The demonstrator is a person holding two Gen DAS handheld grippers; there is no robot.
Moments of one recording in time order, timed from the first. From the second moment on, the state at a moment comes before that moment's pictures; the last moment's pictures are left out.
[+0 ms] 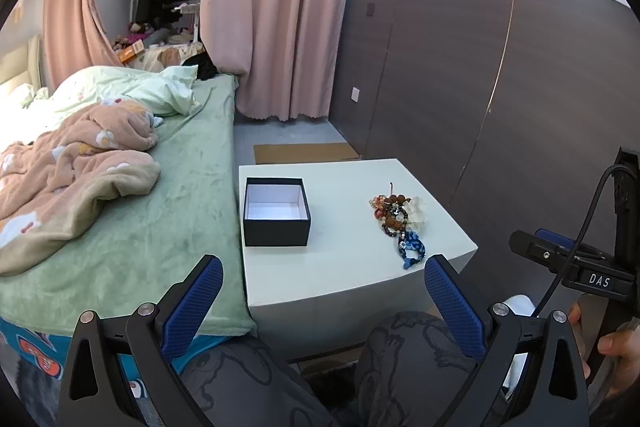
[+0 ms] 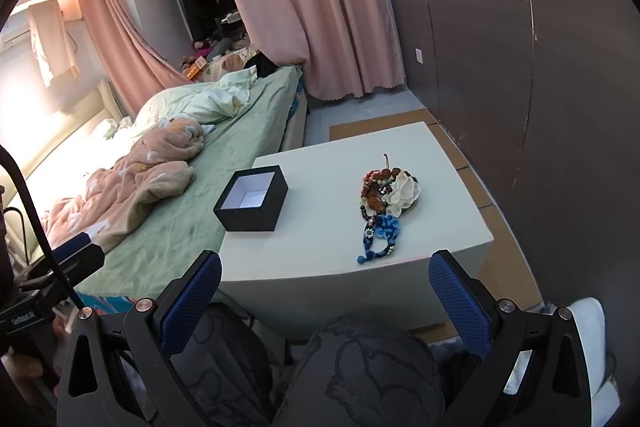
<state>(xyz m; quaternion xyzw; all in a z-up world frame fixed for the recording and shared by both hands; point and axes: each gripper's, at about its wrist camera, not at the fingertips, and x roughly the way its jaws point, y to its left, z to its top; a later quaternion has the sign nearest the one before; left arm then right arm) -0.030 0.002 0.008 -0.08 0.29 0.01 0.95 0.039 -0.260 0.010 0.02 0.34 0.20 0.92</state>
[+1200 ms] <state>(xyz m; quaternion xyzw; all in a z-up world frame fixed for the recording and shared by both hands) 0.020 -0.027 -0.006 -0.07 0.30 -0.01 0.95 0.054 -0.291 0.005 0.03 0.34 0.19 0.92</state>
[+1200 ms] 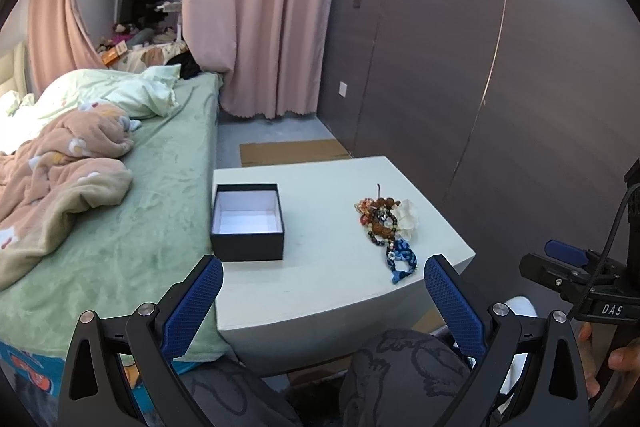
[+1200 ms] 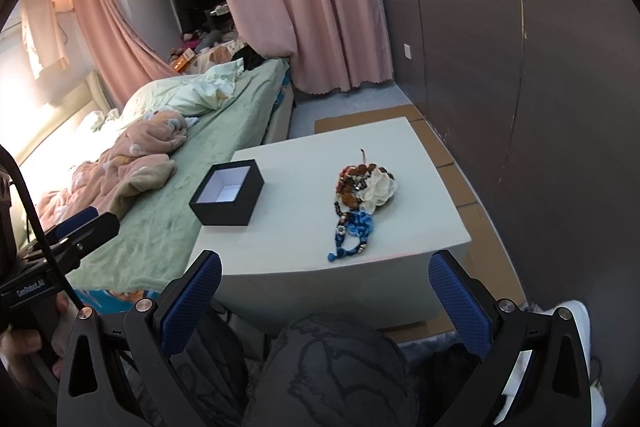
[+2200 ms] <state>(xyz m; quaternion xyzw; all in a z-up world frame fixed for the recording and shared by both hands) 0.169 -0.102 -0.103 -0.08 0.45 -0.11 0.88 0.136 -0.370 -0.068 0.15 0.43 0.20 0.87</state>
